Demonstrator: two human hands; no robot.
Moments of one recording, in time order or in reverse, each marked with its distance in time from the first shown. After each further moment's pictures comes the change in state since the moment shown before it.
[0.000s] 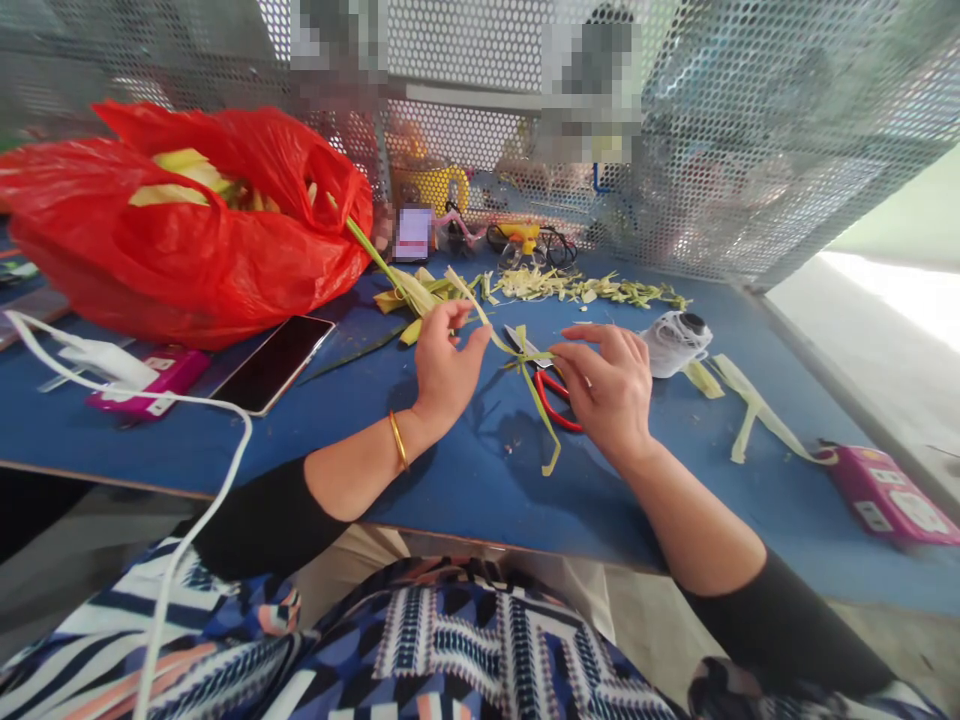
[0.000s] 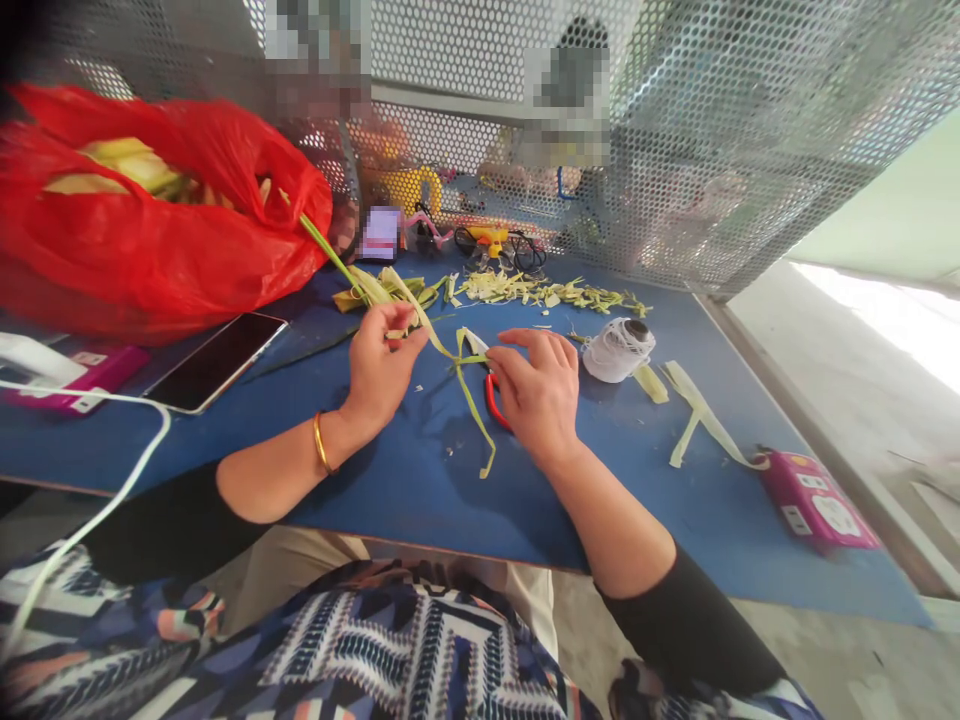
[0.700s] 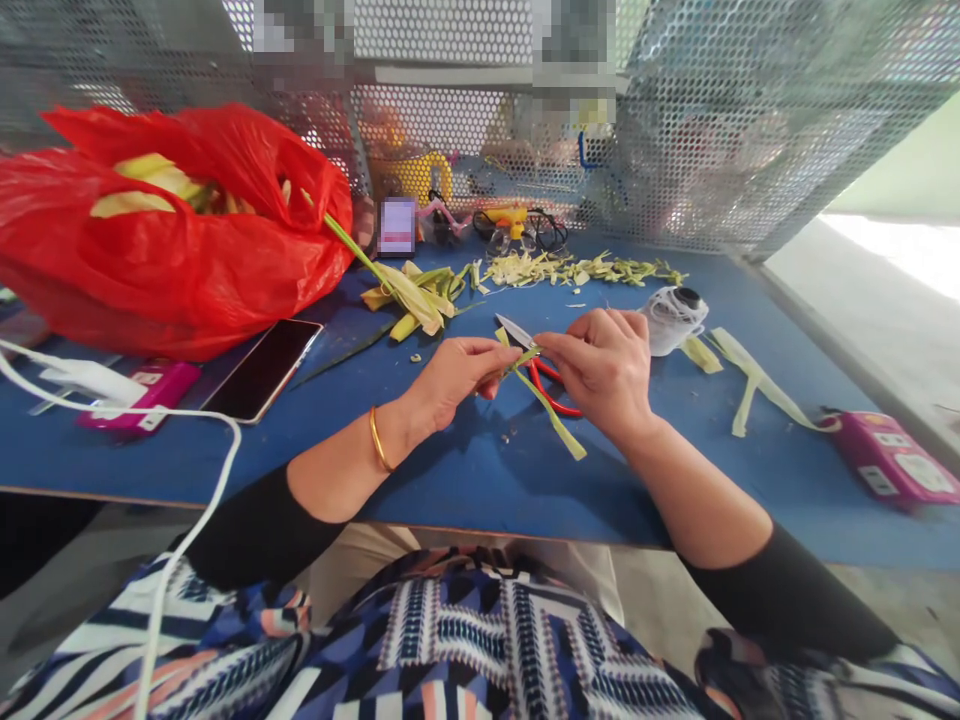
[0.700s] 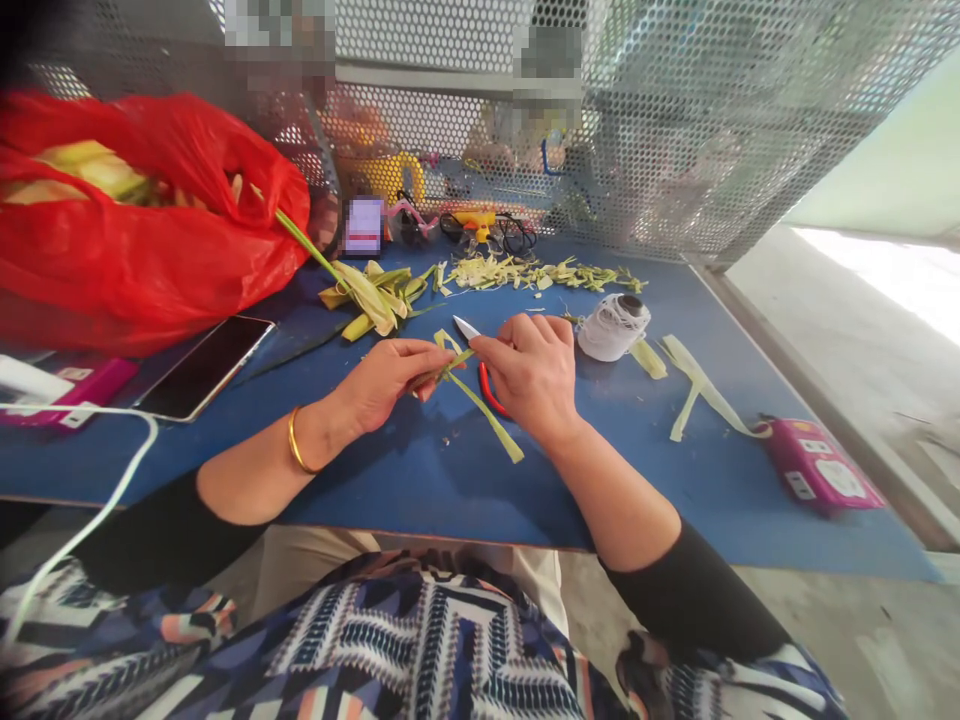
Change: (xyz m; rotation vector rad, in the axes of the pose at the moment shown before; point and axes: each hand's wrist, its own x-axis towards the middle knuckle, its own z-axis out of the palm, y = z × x) left_hand -0.009 0.027 -0.009 -0.333 -0.732 -0.482; right_hand 0.000 0.006 0.003 -0.097 -0.030 -0.061
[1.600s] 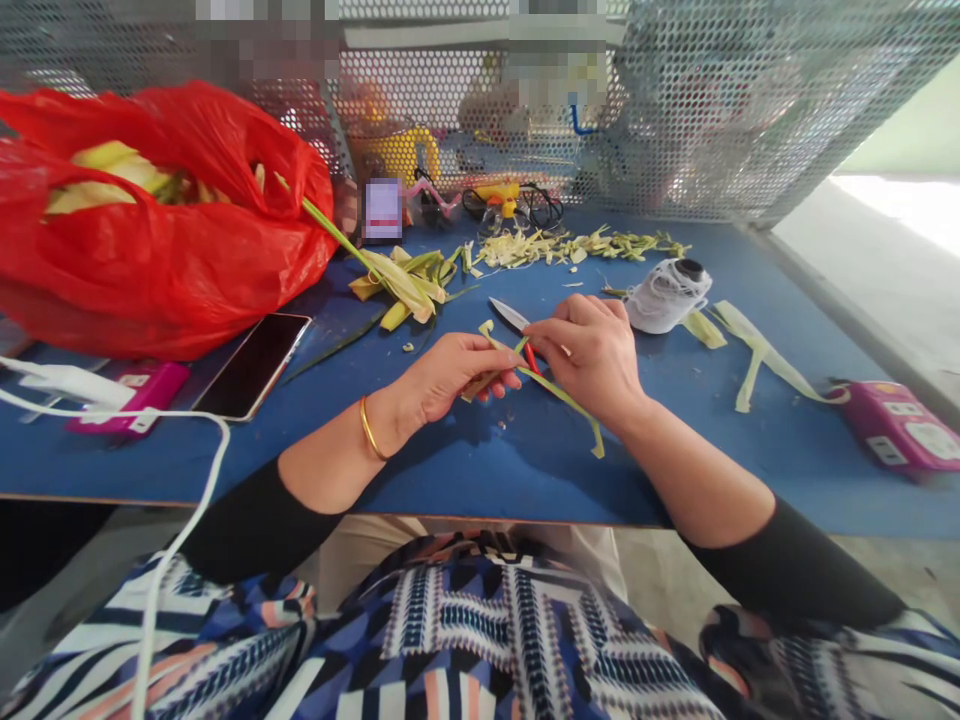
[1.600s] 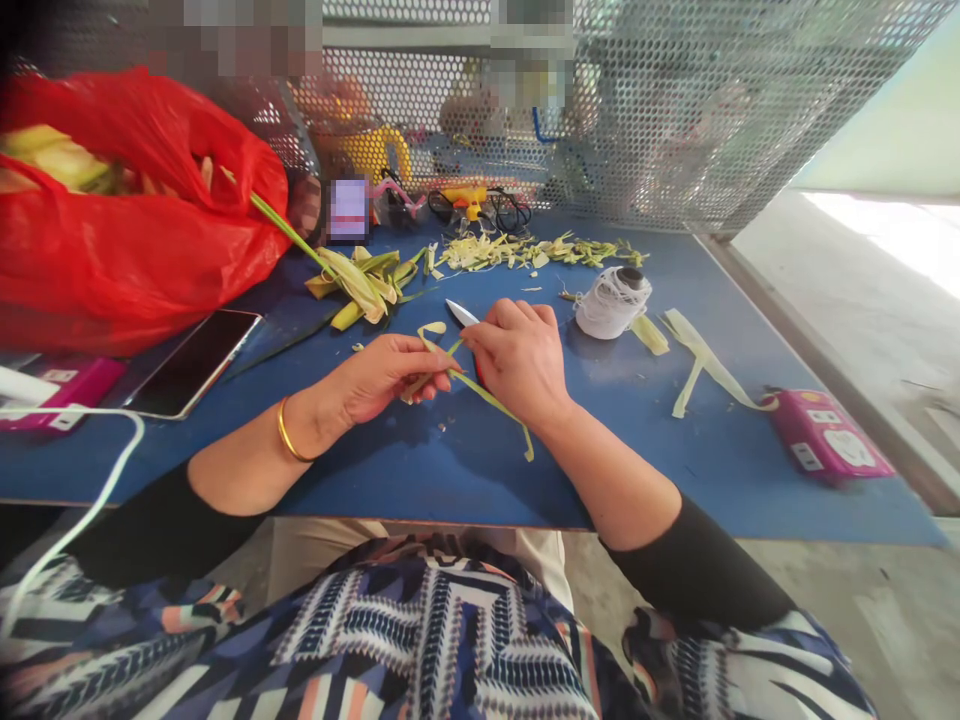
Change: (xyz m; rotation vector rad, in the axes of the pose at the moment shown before) left_hand 0.001 0.000 -0.001 -0.014 -0.078 -0.256; right_hand 0.001 -0.007 -0.001 0.174 -0.214 0.210
